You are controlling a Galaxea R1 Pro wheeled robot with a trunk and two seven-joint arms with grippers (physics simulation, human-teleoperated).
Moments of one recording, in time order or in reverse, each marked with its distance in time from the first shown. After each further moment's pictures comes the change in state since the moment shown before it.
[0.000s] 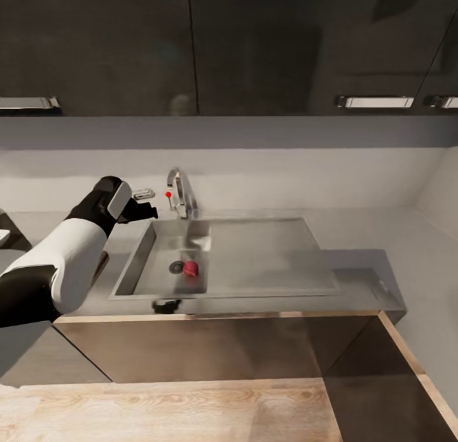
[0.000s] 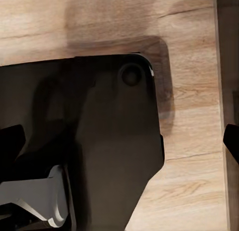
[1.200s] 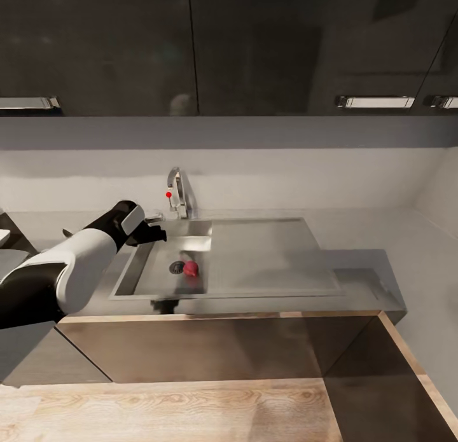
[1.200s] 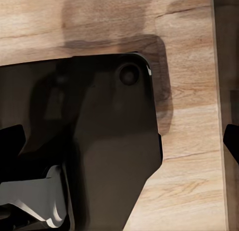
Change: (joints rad) left arm 0.000 -0.026 -0.005 0.264 0.004 -0.130 -0.009; right arm 0.000 0.001 -0.003 0.000 -0.002 0.002 -0.008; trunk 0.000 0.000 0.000
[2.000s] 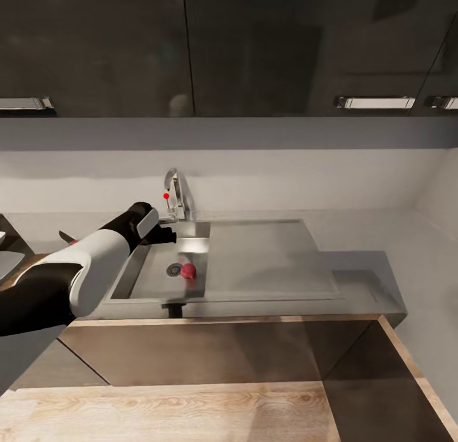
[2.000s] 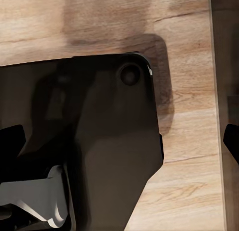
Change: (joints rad) left arm 0.000 -0.062 -0.091 0.018 -0.005 -0.022 0.003; right arm -0.001 0.003 0.000 0.000 0.000 0.000 0.000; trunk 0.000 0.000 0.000
